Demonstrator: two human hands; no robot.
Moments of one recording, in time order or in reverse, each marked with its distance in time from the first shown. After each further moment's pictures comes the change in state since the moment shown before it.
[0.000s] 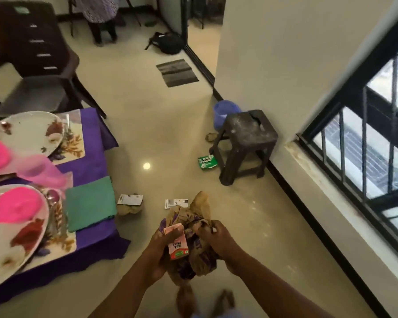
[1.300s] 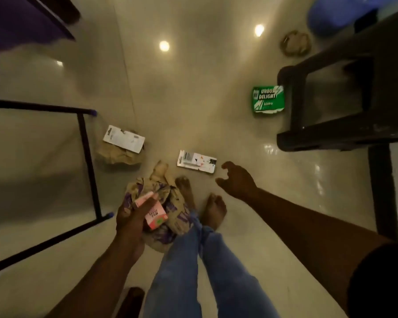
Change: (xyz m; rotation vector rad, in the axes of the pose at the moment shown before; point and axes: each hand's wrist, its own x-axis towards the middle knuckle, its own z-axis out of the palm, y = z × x) left_hand 0.391 0.091 -0.198 -0.272 0.756 -0.090; right_hand 0.589 -0.033 0.050 -1.065 -0.171 0.077
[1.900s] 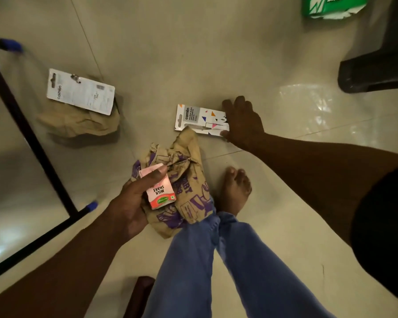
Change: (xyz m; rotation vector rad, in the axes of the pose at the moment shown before) left_hand 0.228 -0.108 0.022 0.189 -0.163 -0.420; right_hand 0.254 0.106 0.169 -0.521 0.073 -0.113
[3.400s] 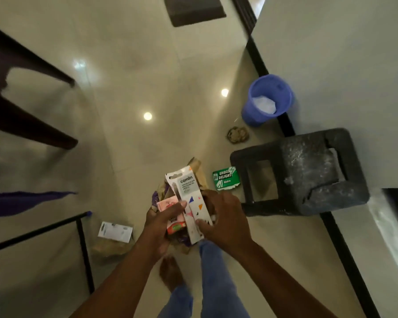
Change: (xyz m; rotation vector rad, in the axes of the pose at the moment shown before) left_hand -0.349 0.188 0.208 -0.007 -0.266 0.409; right_hand -0.283 0.006 -0.429 0.584 0.398 -0.034
